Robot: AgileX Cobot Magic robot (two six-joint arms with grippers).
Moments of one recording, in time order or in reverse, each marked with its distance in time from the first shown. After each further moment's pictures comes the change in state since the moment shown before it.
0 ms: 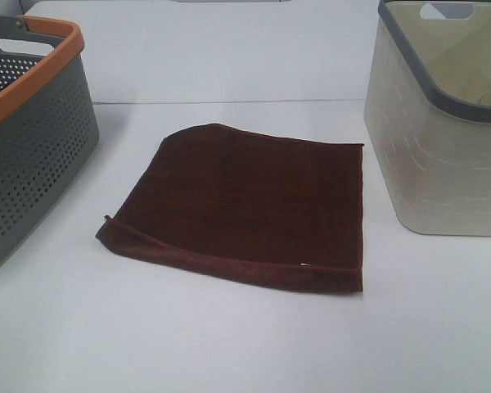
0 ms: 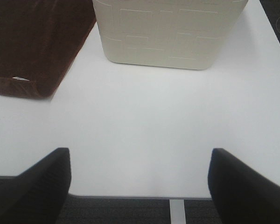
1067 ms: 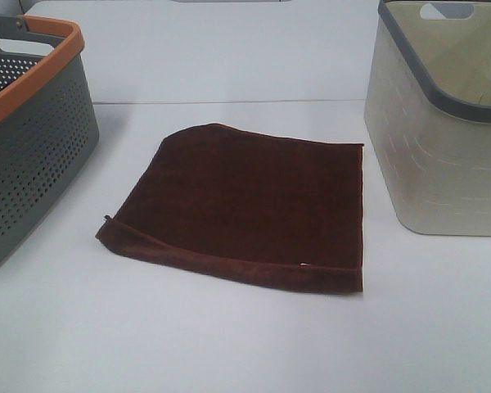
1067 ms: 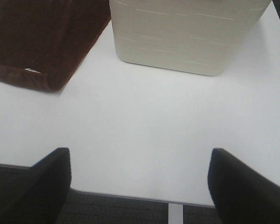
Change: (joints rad) left arm 0.000 0.000 0.001 -0.002 0.000 -0.026; right arm 0.100 0.000 0.000 -0.026 0.000 0.000
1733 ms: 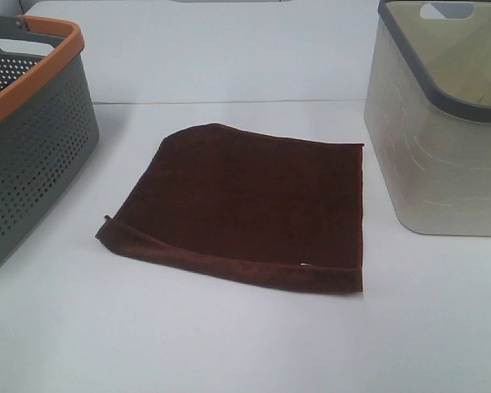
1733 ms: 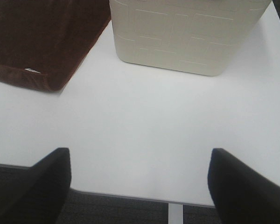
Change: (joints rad) left arm 0.000 0.000 0.000 0.000 0.000 0.000; right arm 0.000 0.000 0.000 0.000 0.000 0.000
